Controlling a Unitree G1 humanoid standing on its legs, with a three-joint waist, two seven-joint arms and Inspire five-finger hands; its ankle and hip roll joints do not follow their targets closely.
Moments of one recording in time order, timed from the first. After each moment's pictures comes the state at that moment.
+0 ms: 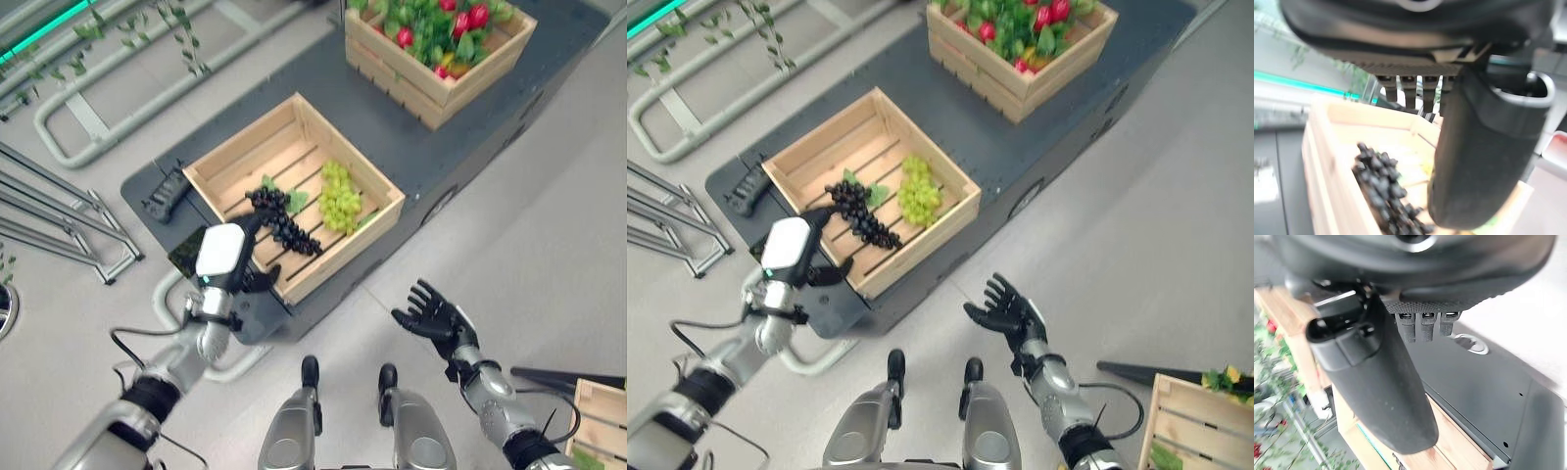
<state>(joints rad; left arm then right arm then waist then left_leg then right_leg) -0.45 0.73 -0.50 0.55 0.41 -0.25 0.67 -0.17 -0.40 0.31 0.61 0.83 -0.25 0.14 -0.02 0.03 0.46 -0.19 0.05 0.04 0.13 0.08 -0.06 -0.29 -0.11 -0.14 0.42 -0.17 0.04</state>
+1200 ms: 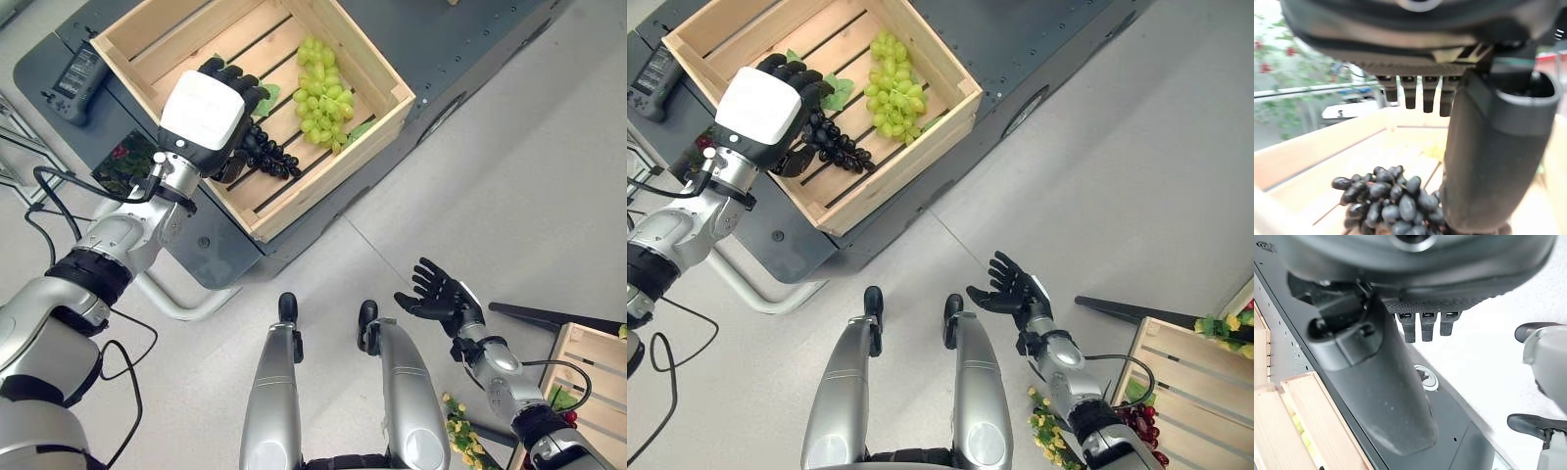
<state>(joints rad) -1.07 0.97 -0.90 0.63 0.66 -0.09 0.53 -0.25 -0.47 0.37 0.64 0.78 -0.25 0.12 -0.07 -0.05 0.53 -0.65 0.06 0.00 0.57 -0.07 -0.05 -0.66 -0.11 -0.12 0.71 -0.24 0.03</state>
